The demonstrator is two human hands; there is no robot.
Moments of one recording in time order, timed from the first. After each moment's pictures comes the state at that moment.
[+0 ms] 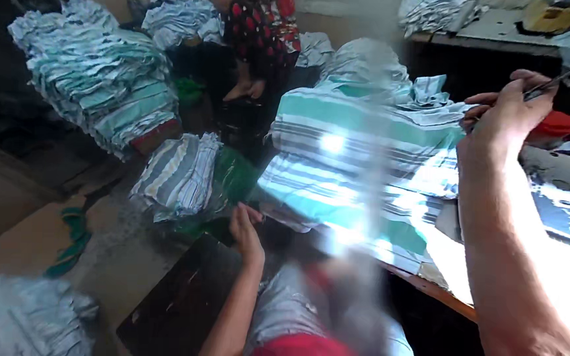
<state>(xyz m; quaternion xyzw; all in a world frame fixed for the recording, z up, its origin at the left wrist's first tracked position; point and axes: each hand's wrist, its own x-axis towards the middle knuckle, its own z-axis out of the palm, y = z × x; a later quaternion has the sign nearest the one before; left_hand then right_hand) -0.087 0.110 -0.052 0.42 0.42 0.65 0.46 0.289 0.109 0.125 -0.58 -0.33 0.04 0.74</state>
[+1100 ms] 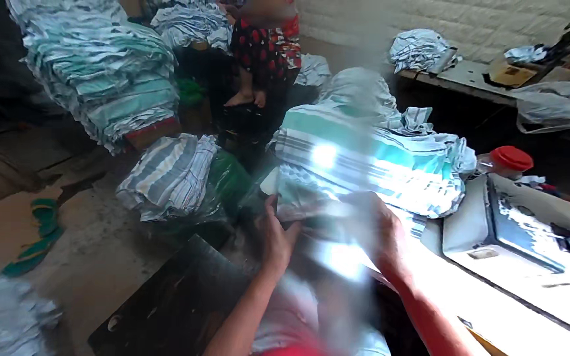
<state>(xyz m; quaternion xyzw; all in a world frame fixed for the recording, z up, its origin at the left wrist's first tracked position) -0.045 0.094 -0.027 0.63 0.48 0.52 0.33 0.120 0.018 0.060 -0.59 -0.66 0.02 0.47</state>
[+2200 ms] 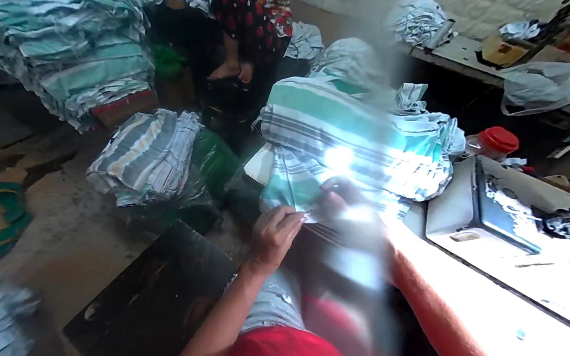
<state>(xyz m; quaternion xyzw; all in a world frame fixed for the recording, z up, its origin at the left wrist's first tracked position) -0.038 0.079 -0.054 0.74 0.29 0.59 0.11 0.163 0.042 0.024 -0.55 -0.65 0.30 0.43</state>
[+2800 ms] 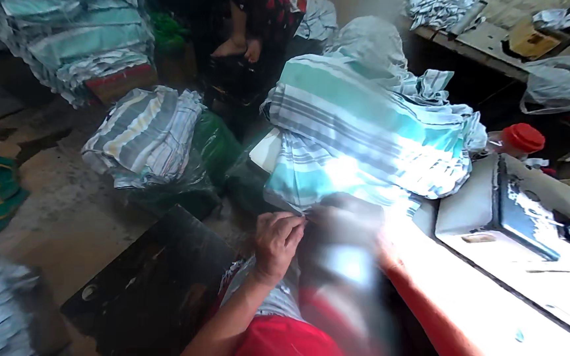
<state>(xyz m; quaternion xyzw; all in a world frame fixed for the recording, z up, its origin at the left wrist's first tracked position) -0.035 0.049 -0.064 0.66 0.34 0.65 0.17 0.136 0.023 0.041 -0.52 -0.83 -0.03 0.21</state>
